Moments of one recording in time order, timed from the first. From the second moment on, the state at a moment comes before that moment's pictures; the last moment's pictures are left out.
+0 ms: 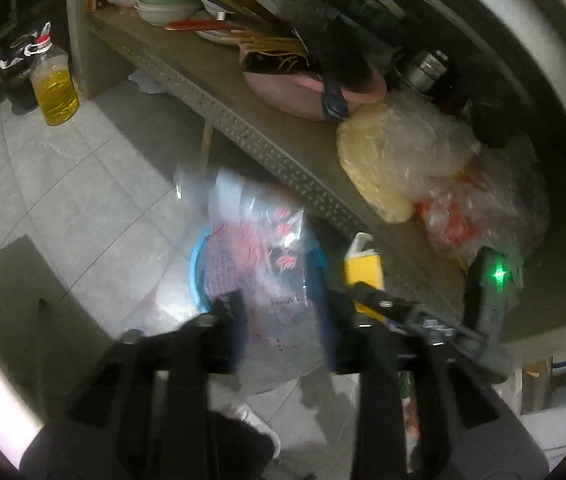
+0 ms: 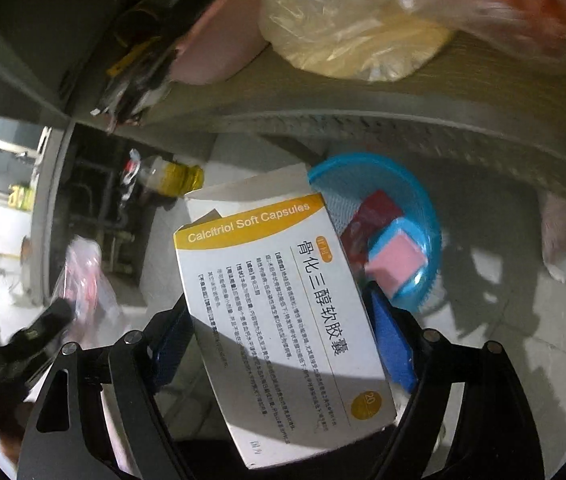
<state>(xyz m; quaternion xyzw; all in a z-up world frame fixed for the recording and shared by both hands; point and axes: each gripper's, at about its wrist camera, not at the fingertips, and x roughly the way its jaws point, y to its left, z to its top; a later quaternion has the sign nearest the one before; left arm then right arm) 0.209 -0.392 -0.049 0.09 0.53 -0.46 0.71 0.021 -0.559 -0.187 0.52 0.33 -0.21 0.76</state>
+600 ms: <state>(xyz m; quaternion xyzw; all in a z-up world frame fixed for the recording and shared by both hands) 0.201 -0.355 -0.032 0.05 0.50 -0.47 0.73 0.034 -0.558 -0.239 0.48 0.36 -0.27 0.75</state>
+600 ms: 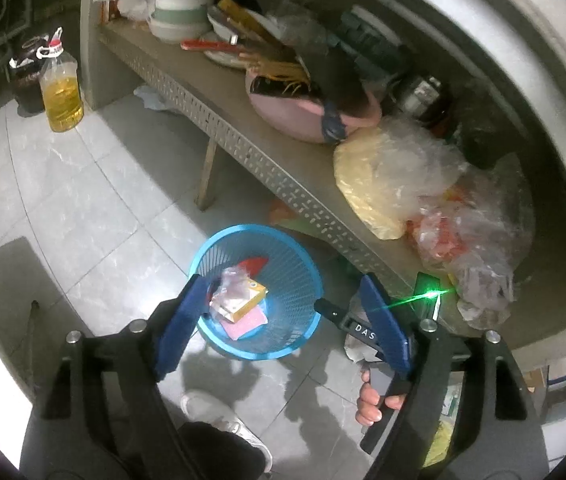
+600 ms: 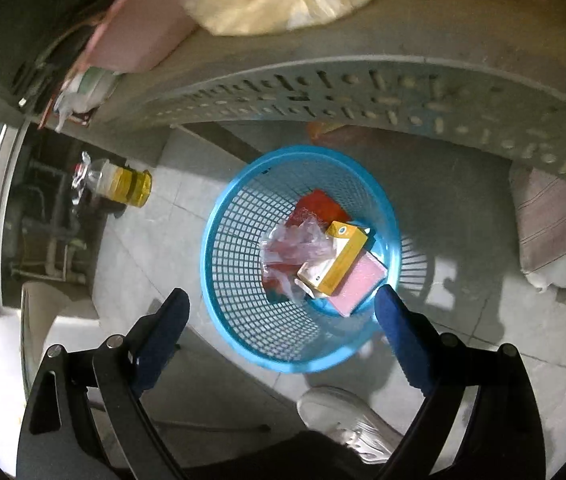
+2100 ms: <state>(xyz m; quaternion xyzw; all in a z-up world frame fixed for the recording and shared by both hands) 0.137 -0.054 0.024 -0.13 0.38 -0.41 0.82 0.068 -0.284 0.031 0.03 0.31 -0.18 0.93</state>
